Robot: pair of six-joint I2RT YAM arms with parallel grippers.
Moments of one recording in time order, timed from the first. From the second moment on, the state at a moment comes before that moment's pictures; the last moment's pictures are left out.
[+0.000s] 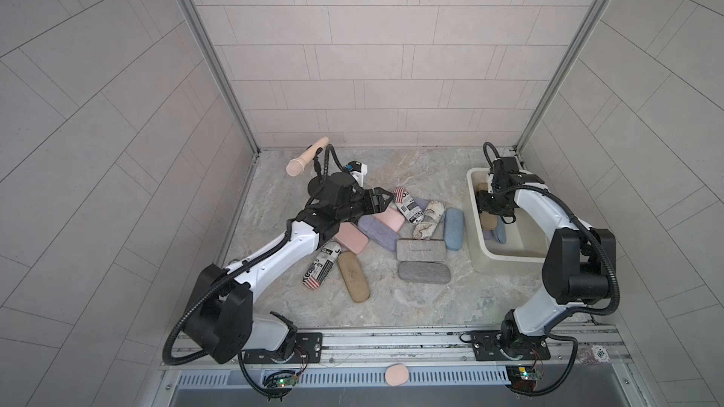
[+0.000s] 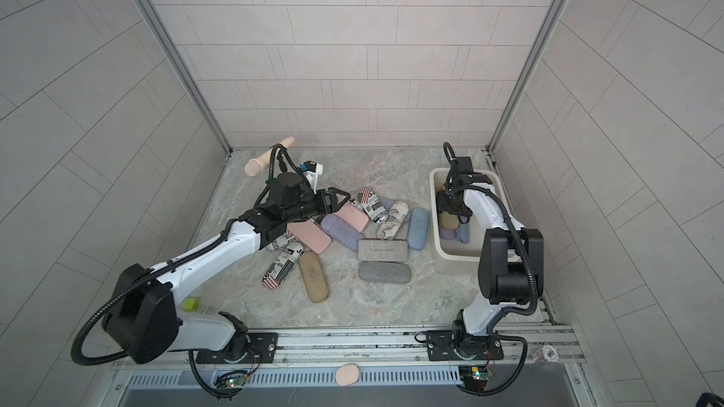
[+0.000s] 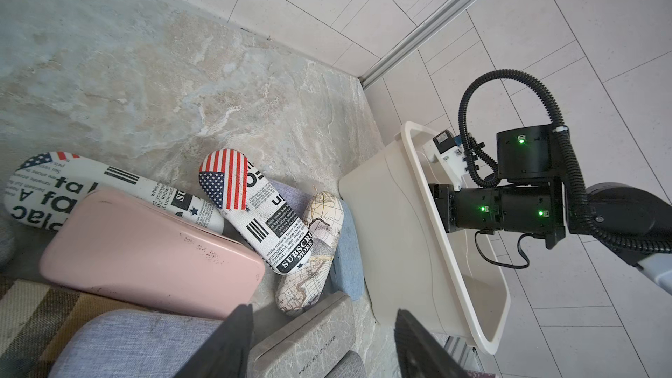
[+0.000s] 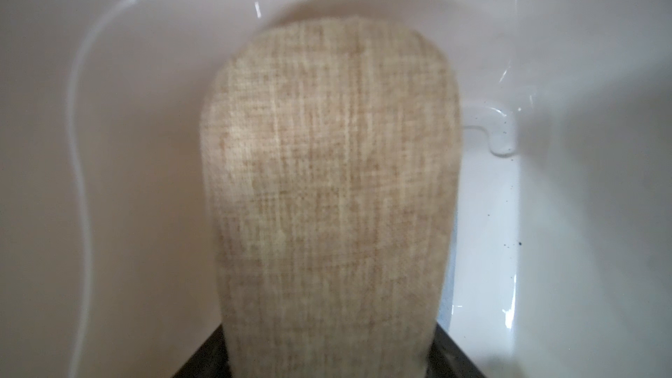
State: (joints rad) left arm -0.54 1.38 0.96 -0.01 0.32 -0.68; right arm -0.07 1.64 1.26 -0.81 0.00 0.13
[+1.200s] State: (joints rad) left arm -0.42 1.23 0.96 -0.17 0.00 -0.67; right arm 0.87 1.18 1.15 -0.80 0.49 0.30
